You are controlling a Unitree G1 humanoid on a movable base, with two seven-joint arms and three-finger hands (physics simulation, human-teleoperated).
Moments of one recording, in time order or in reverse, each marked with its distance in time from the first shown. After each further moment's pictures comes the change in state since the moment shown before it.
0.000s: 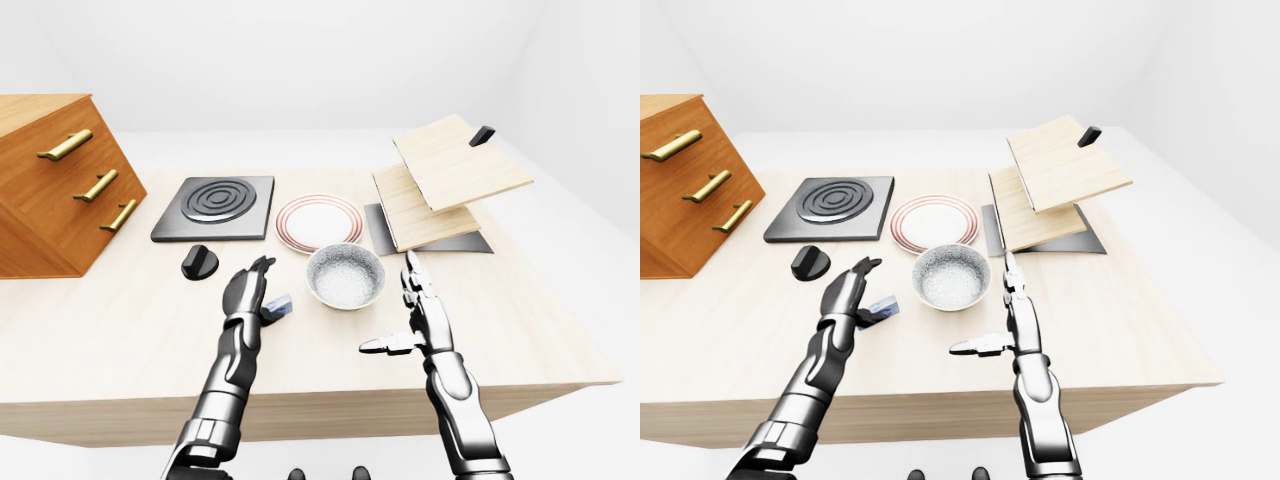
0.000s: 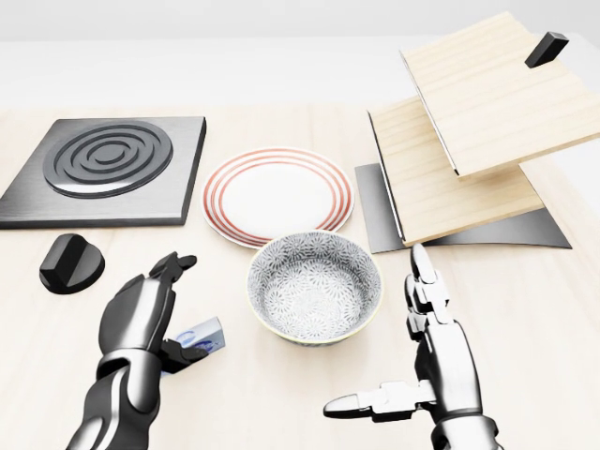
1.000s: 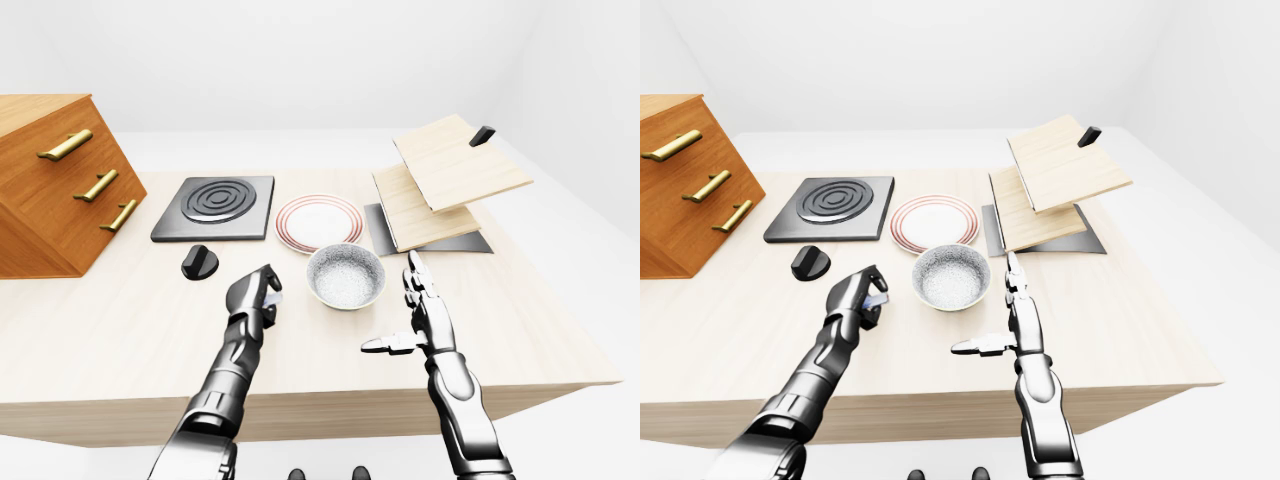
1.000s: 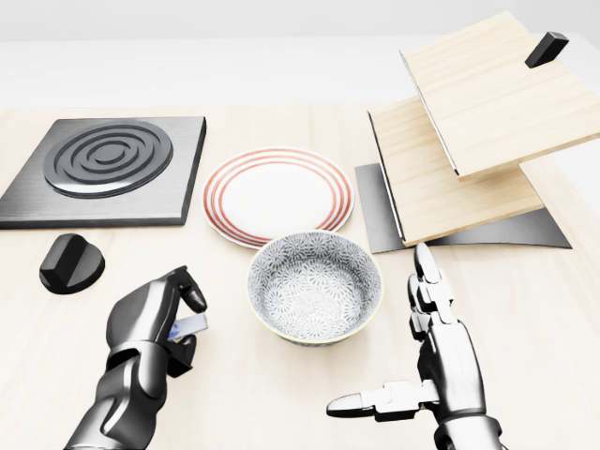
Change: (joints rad) left arm -0.166 0.016 -0.017 0.346 -0.040 -0.016 0.092; right arm 0.002 -0.002 -0.009 -0.006 0.009 0.001 0.004
